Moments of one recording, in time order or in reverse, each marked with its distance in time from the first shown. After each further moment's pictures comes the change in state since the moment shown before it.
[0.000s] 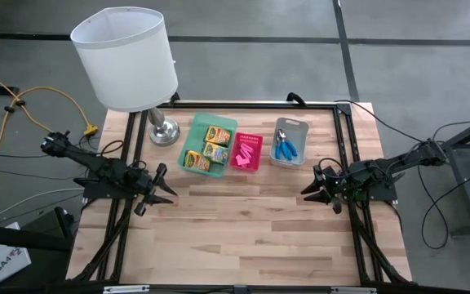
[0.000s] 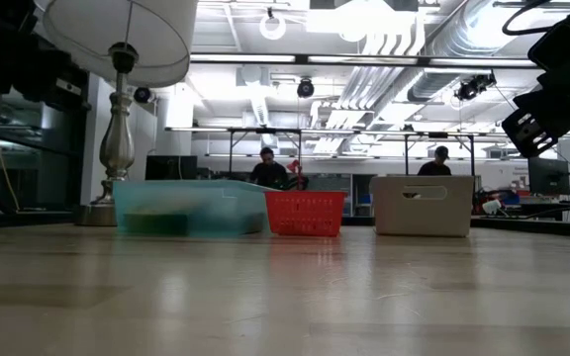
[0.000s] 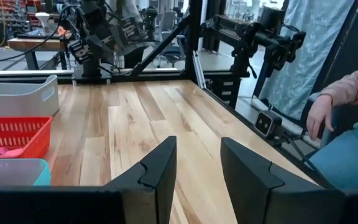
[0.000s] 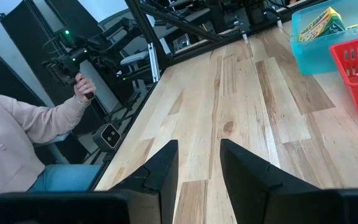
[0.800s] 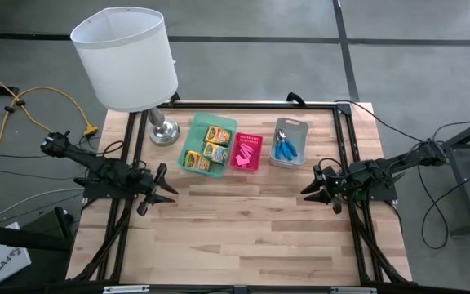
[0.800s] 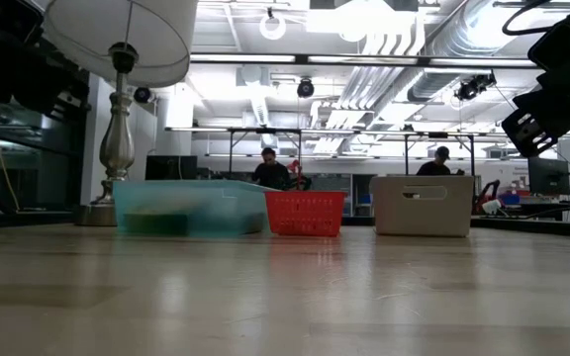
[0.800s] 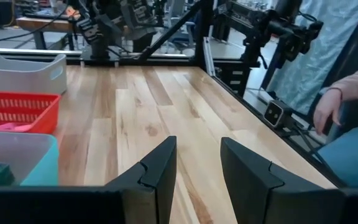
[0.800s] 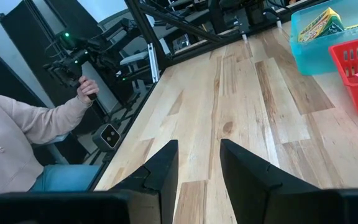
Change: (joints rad) left arm 0.003 0.000 -0.017 -0.058 -0.031 -0.050; right arm 0.000 0.000 0.000 0.002 0.000 0.000
